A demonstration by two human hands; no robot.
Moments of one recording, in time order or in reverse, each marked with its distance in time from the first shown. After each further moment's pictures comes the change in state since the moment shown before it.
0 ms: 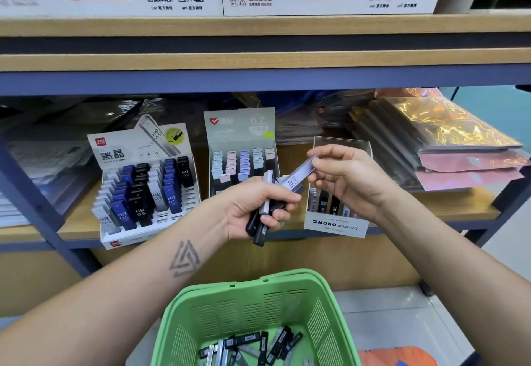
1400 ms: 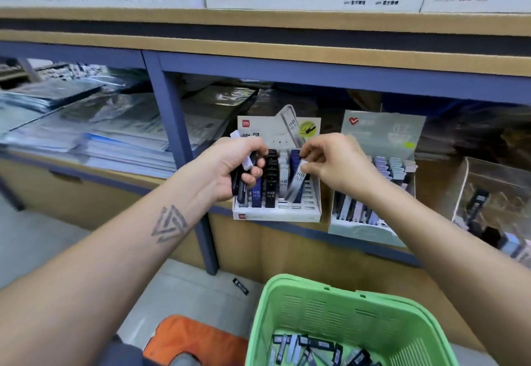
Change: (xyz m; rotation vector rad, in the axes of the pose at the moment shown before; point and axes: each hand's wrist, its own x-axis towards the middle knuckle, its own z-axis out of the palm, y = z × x) left_hand -0.150 0.039 -0.164 -0.070 0.754 0.284; right_hand 0.076 0.030 0.219 -1.137 -0.240 -0.454
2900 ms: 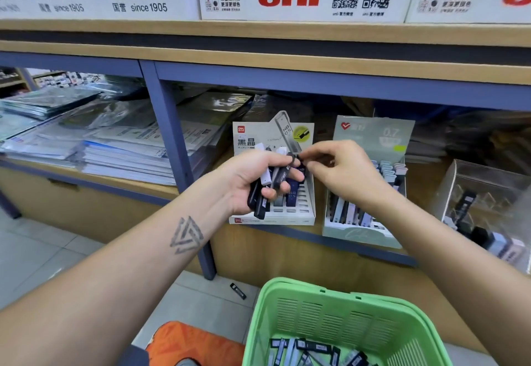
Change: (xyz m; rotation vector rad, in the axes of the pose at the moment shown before) left_hand -0.022 -0.005 0.031 -0.018 -0.257 -0.082; right_hand -0.022 -0.004 -0.011 0.191 0.063 0.031
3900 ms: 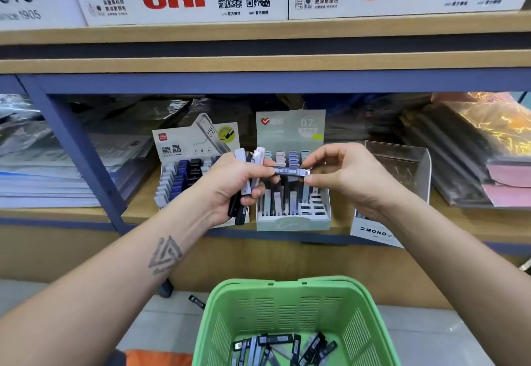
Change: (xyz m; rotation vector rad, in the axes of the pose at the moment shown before) left_hand 0.037 -0.031 0.087 0.165 -0.018 0.216; right_hand -0.073 0.069 -0.092 0.569 0.064 0.274
